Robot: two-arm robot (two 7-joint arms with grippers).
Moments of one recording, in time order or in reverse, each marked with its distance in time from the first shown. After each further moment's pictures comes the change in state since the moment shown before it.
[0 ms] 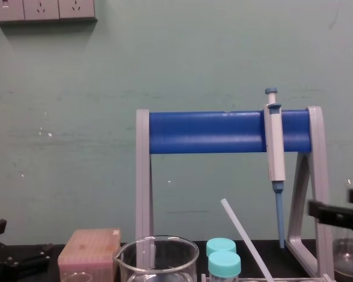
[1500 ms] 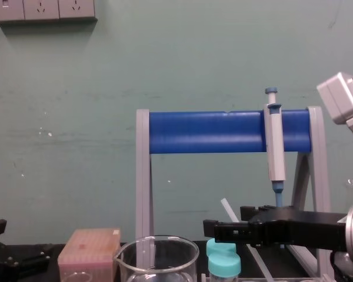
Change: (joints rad) left arm 0.000 0.000 0.000 0.000 0.000 0.000 0.000; right arm 0.162 -0.151 -0.121 0.077 -0.062 0.201 0.198
